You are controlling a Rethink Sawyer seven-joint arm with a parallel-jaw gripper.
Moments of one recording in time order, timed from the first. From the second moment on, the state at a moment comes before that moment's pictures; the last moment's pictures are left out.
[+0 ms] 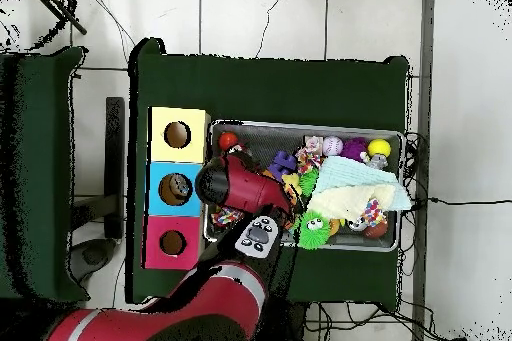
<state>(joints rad) 0.13 -0.23 -0.35 1.52 0.35 0.12 2.44</state>
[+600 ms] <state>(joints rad) 0.09 -0.25 -0.30 1.52 0.22 0.12 2.44</state>
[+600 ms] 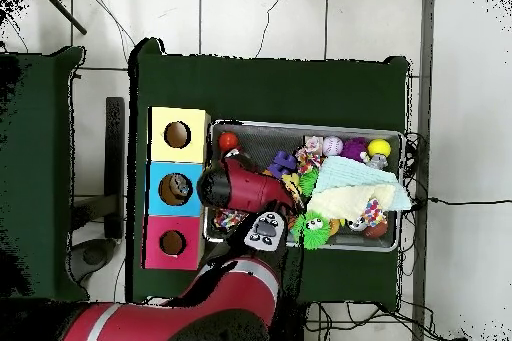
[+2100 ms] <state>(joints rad) -0.01 -0.33 -0.12 1.52 -0.02 0.12 2.44</state>
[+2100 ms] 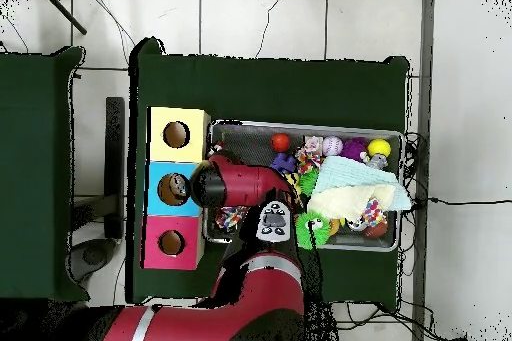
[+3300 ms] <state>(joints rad) -0.02 -0.34 -0.11 1.52 -0.02 0.13 2.44</state>
